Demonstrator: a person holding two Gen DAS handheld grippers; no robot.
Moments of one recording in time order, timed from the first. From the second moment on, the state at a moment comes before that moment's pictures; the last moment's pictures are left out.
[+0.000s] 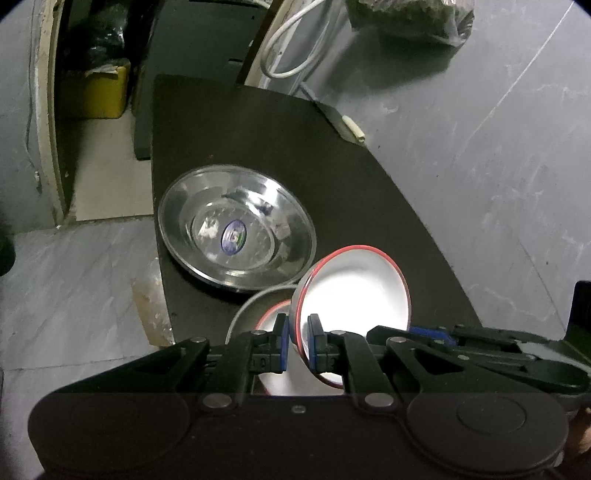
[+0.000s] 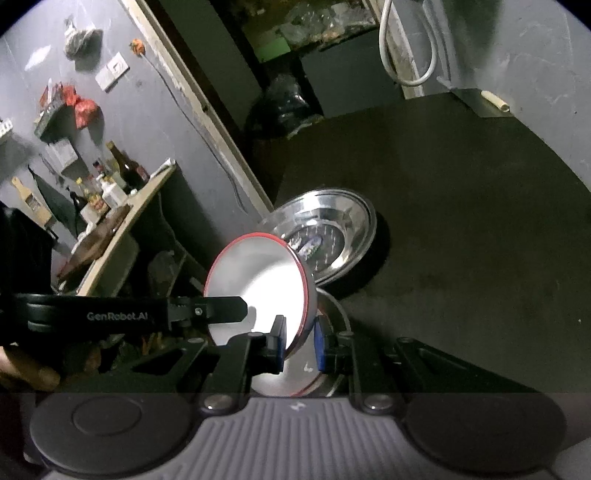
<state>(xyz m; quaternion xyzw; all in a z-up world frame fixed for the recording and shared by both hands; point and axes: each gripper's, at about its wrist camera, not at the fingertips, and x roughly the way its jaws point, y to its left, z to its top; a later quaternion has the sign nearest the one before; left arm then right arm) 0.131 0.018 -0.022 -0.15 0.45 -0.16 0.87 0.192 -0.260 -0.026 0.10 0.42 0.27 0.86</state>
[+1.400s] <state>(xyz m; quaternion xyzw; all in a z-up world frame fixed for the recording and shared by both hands) 0.139 0.009 -0.049 -0.17 0.53 -0.11 0.82 0.204 -0.249 -0.037 0.04 0.48 0.29 0.82</state>
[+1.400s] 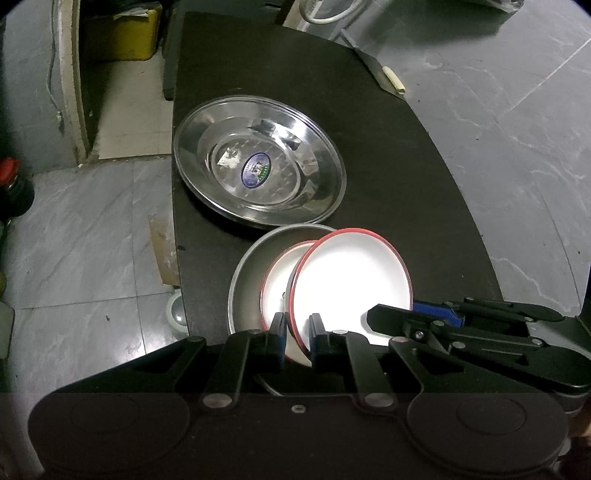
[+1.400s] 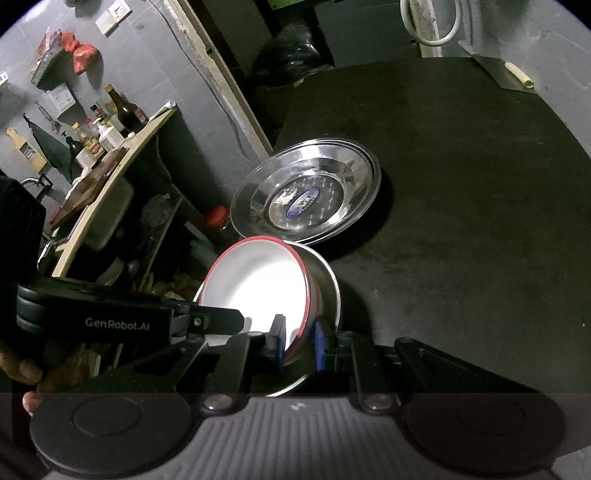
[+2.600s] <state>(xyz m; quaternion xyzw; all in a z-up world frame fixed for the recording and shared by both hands) 0.141 0.000 -0.039 -0.14 0.55 -0.10 0.82 0.207 -0.245 -0.037 0.03 0.49 0.30 0.82</state>
